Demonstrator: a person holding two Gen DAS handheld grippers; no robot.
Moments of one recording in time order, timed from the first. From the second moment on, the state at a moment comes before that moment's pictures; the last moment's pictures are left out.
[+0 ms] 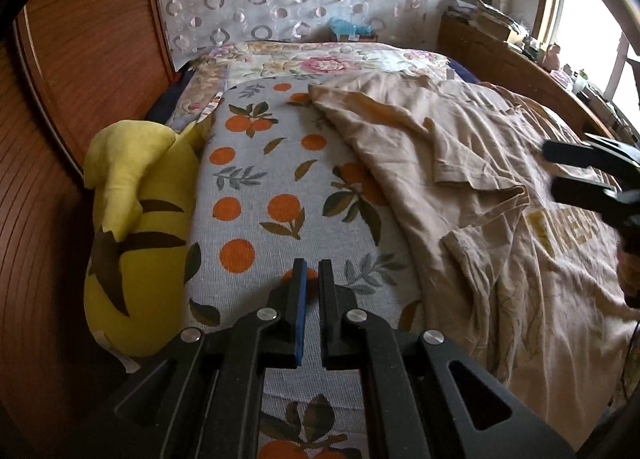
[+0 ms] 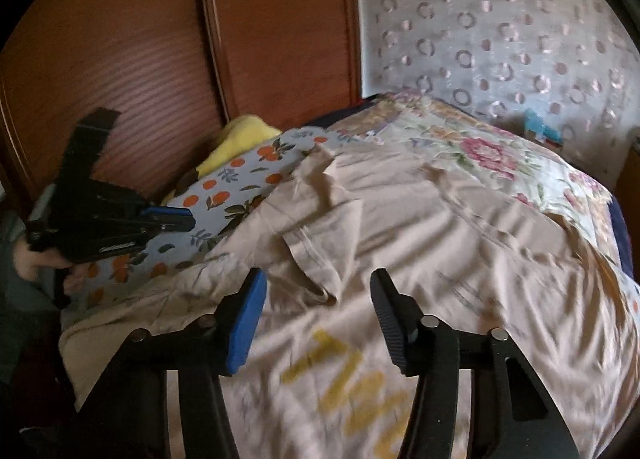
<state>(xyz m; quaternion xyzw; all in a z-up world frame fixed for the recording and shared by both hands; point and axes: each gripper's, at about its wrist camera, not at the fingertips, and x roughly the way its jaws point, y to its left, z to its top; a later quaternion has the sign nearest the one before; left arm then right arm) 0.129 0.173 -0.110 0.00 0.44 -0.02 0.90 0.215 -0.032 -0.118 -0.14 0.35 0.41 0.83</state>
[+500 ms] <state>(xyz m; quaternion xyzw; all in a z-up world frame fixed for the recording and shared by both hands) 0.129 0.178 -0.112 -0.01 0.43 -0.01 0.90 0.242 0.032 -0.150 -0.23 0.37 0.41 0.80</state>
